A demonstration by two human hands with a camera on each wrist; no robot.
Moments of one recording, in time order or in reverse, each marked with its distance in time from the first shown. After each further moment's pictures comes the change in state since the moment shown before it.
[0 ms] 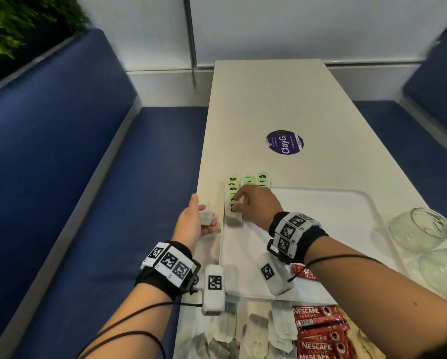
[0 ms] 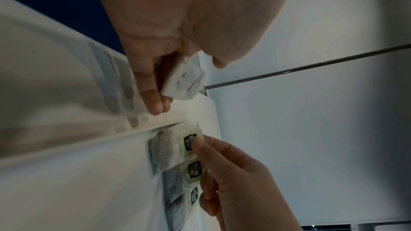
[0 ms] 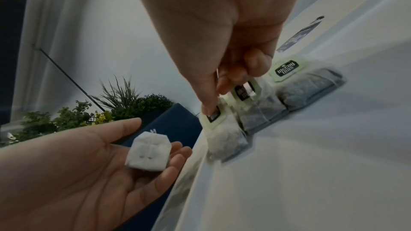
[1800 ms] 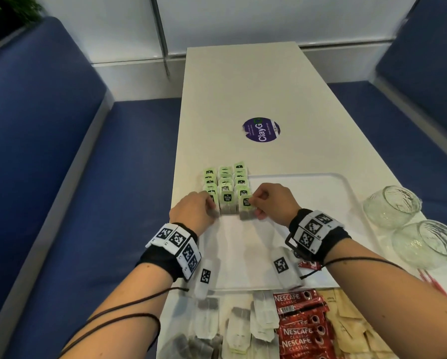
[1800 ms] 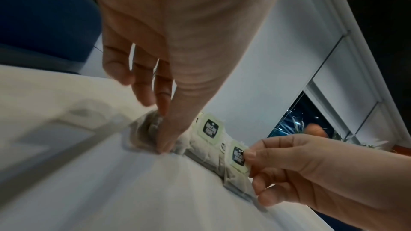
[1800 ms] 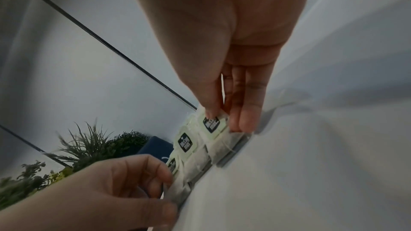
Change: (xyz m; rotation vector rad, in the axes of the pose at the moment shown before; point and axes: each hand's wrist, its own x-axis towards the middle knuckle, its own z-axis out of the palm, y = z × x) left_hand -0.003 0.010 0.042 1.338 -0.139 0.461; right_hand -0.031 0.067 -0.036 0.342 0.041 0.226
